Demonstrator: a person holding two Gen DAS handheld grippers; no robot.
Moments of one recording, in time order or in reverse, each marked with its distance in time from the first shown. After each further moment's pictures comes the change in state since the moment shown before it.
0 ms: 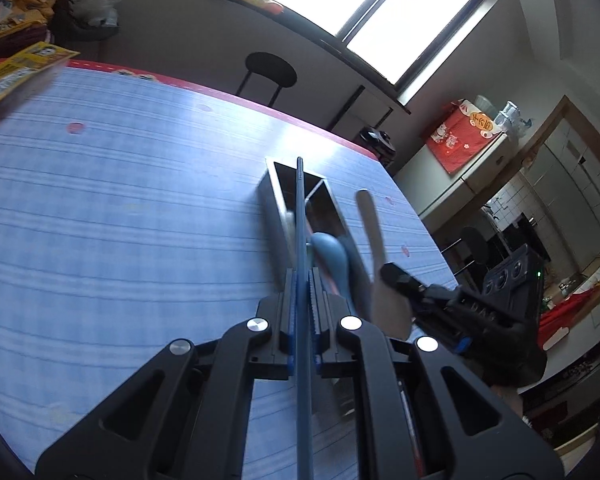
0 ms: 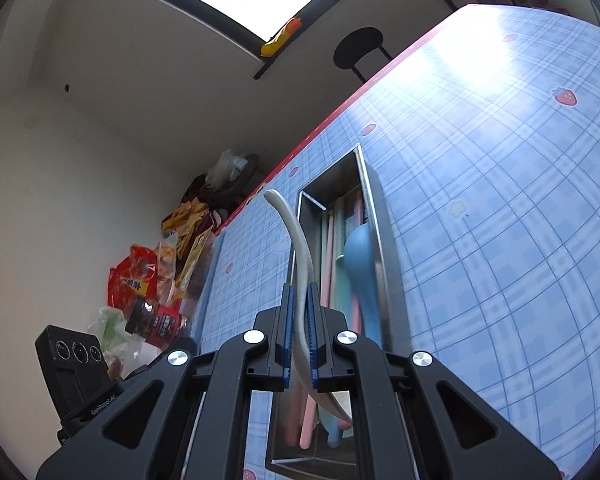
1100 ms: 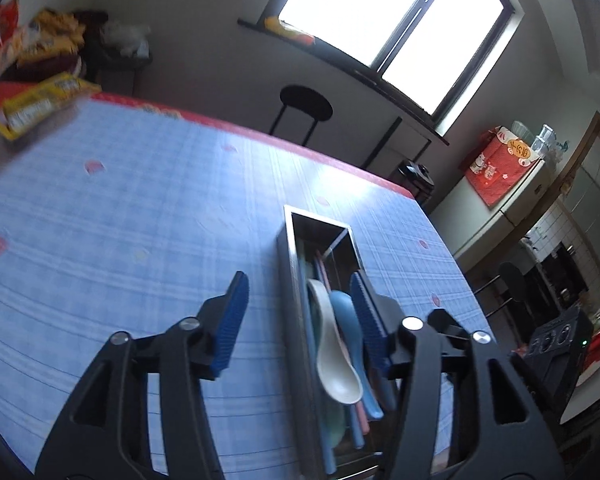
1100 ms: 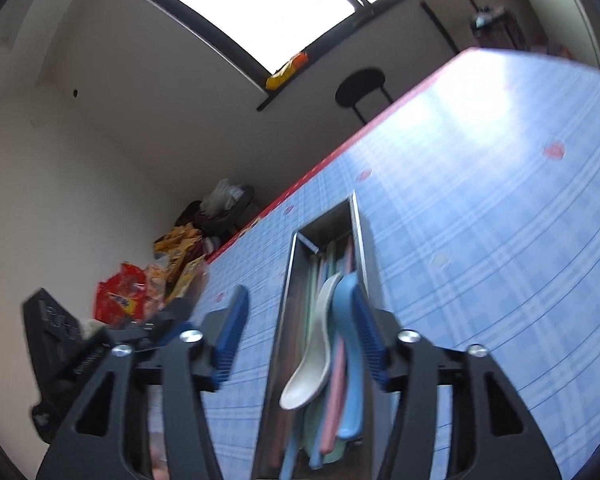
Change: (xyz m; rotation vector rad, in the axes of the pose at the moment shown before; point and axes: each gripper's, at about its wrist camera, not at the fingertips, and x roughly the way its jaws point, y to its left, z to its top) left arm 0.005 -0.021 0.027 -0.009 -0.141 0.188; right arm -0.020 0.014 0.006 -0.115 -0.151 -0.063
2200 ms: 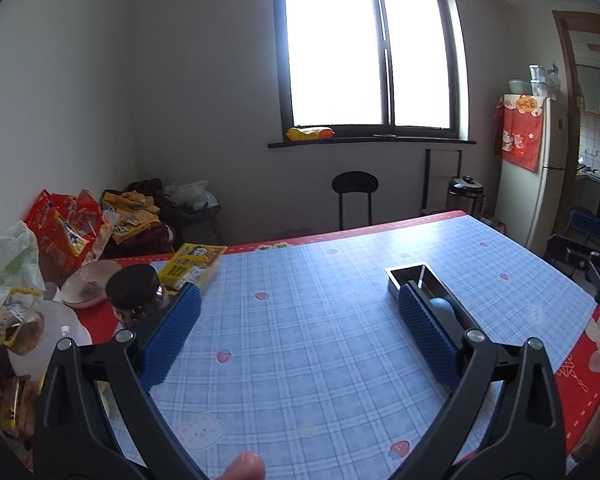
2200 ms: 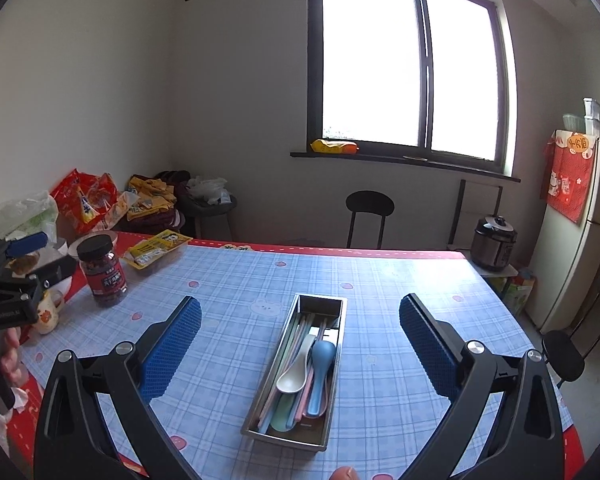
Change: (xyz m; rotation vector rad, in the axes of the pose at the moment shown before) left arm -0.219 0.011 0.000 0.420 -0.294 0.291; right arm -0.127 0.168 -0.008 -0.674 -0.154 -0.255
